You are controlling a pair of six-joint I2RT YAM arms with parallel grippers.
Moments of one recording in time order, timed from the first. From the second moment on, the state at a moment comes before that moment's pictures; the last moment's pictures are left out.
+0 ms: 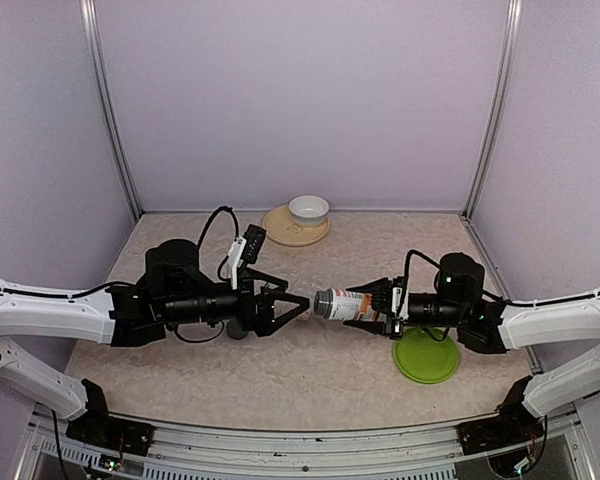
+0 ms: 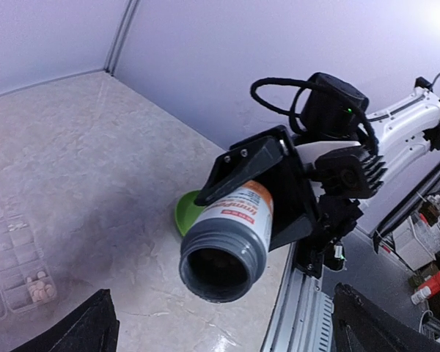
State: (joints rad) left arm -1.01 1.28 0.72 0.38 0.22 -0.42; right arm 0.78 1.25 0.48 0.61 -0.56 -0.65
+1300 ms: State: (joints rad) left arm -1.02 1.50 0.86 0.42 0.46 -0.45; right arm 0.79 1.26 0.46 0.67 -0.70 -0.65
